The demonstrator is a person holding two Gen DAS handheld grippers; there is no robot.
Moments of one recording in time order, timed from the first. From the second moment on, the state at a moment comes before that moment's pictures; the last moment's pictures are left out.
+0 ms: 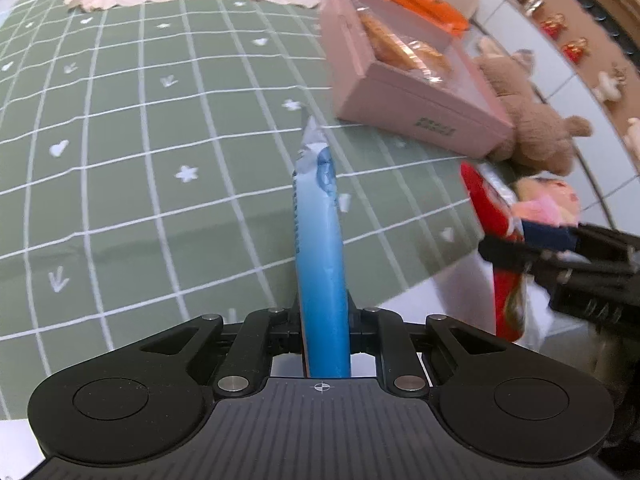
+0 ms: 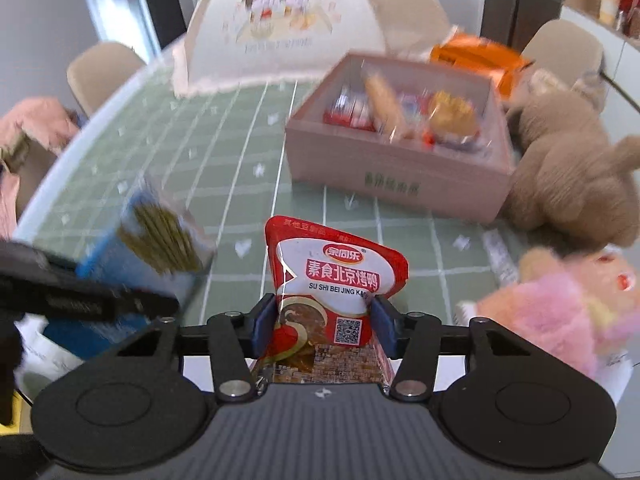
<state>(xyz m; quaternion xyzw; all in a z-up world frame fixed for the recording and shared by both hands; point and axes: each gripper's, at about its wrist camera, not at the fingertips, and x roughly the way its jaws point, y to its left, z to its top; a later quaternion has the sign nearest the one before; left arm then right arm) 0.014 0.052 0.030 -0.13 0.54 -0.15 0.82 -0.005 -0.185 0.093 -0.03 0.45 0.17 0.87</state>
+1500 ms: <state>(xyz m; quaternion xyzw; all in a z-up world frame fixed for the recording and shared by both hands) 0.048 0.071 0.081 -0.17 0.42 -0.13 0.88 0.119 -0.224 0.212 0.05 0.32 0.09 0.94</state>
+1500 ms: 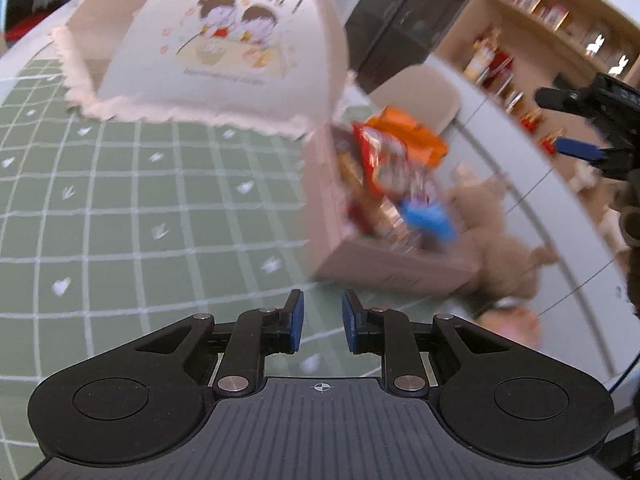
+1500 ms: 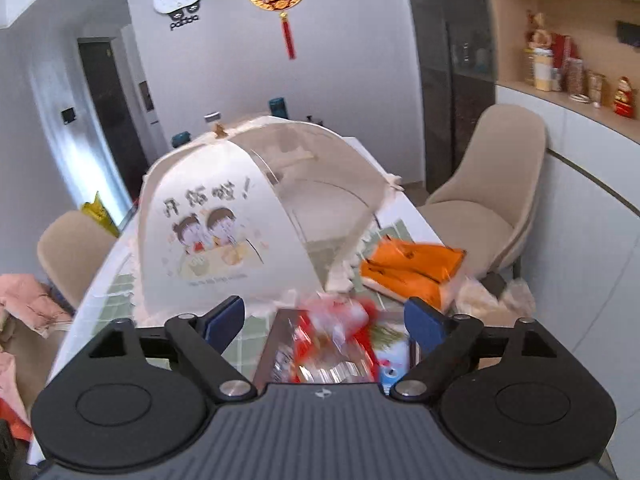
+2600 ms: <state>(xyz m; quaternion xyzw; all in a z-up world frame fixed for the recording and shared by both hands) 0.045 0.013 -0.004 0.04 0.32 -0.10 0.94 0.044 -0.153 -0.005 0.02 0.36 -0.03 0.93</state>
